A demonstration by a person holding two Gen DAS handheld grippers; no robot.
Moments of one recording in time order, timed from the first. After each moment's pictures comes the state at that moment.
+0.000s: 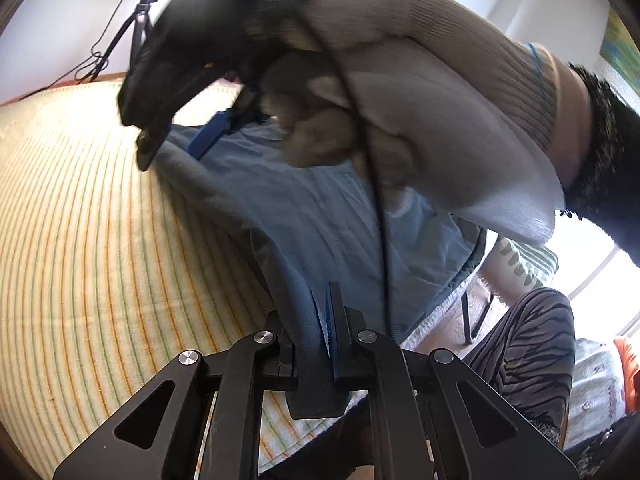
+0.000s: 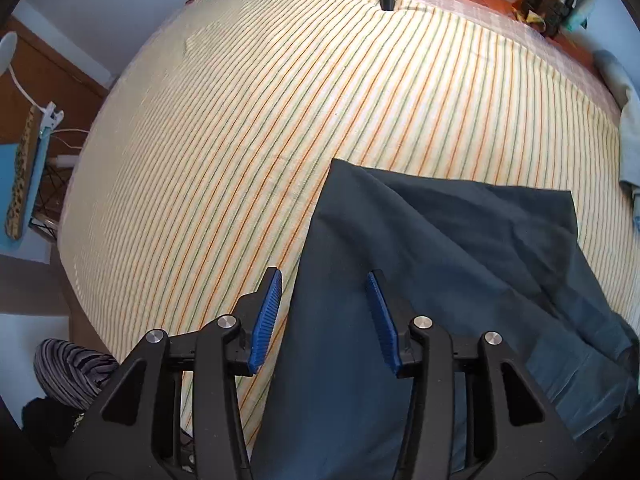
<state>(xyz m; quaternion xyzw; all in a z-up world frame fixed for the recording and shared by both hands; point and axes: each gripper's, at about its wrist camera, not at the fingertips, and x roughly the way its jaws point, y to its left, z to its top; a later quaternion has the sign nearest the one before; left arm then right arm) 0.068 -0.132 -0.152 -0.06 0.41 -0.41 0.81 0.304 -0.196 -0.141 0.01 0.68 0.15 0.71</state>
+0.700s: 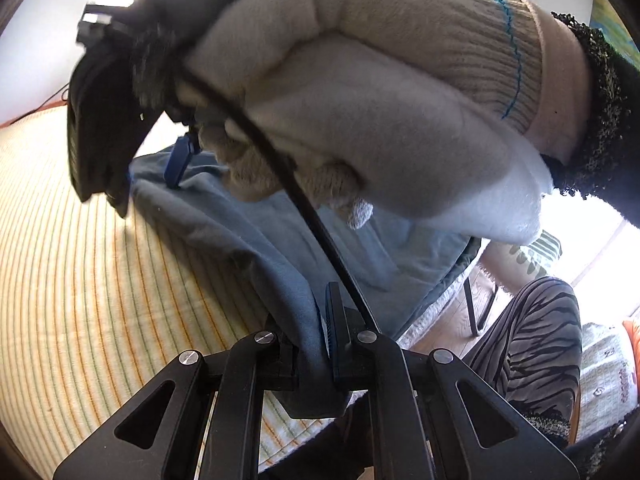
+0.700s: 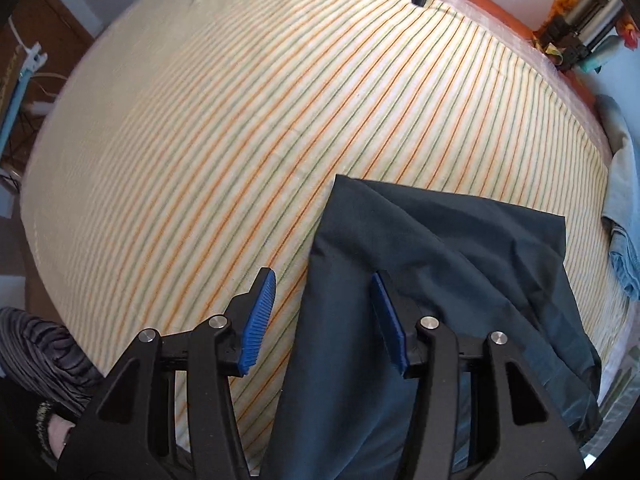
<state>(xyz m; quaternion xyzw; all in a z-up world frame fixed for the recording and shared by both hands) 0.059 -0.156 -0.152 -0.03 0.40 -0.42 0.82 0.296 -0.158 -0.155 -0.11 0.70 0.14 0.69</state>
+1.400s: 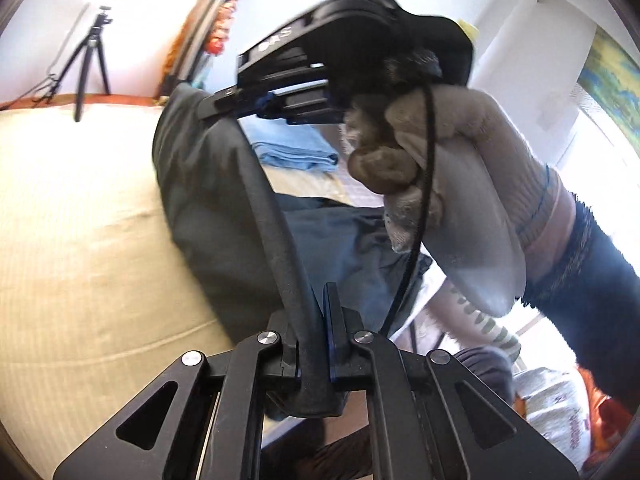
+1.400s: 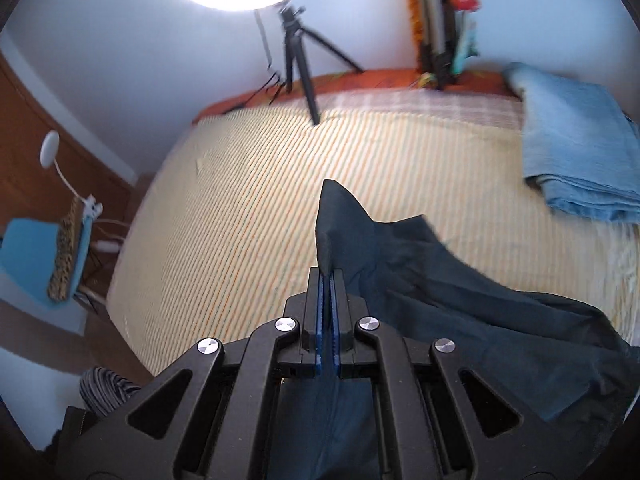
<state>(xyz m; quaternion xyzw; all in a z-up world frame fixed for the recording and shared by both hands) 0.068 -0.207 -0.100 -0.12 0.39 -0.46 0.79 0.260 -0.339 -0.032 0.13 0.55 0.13 0.81</state>
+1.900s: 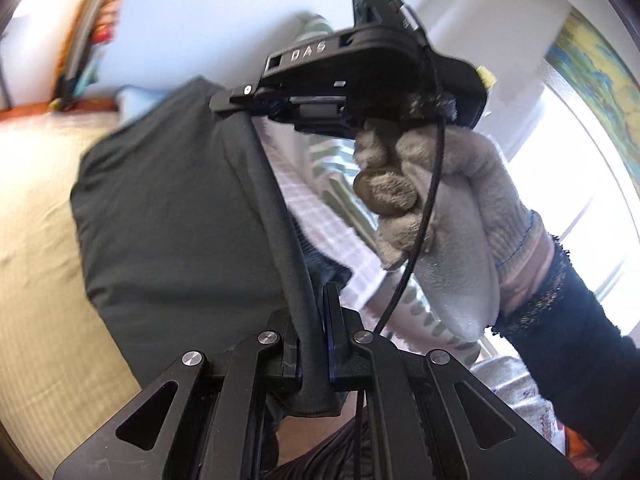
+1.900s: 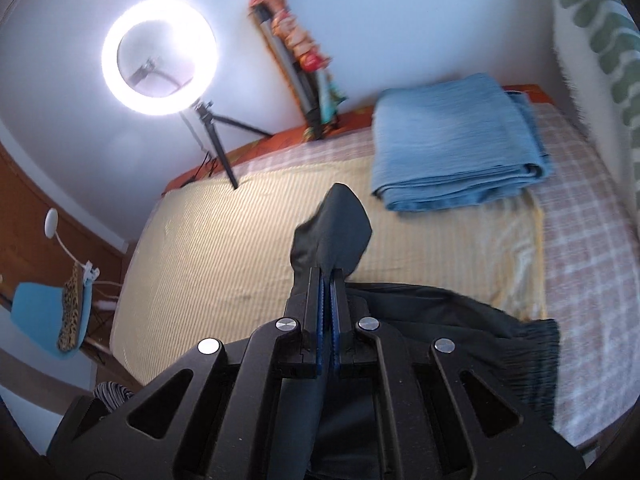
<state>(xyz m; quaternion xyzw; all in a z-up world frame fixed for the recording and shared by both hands) 0.069 -0.327 -0.064 -0.11 0.40 -0.54 0.73 0.193 -0.529 0.014 0.20 0.49 0.06 0.84</state>
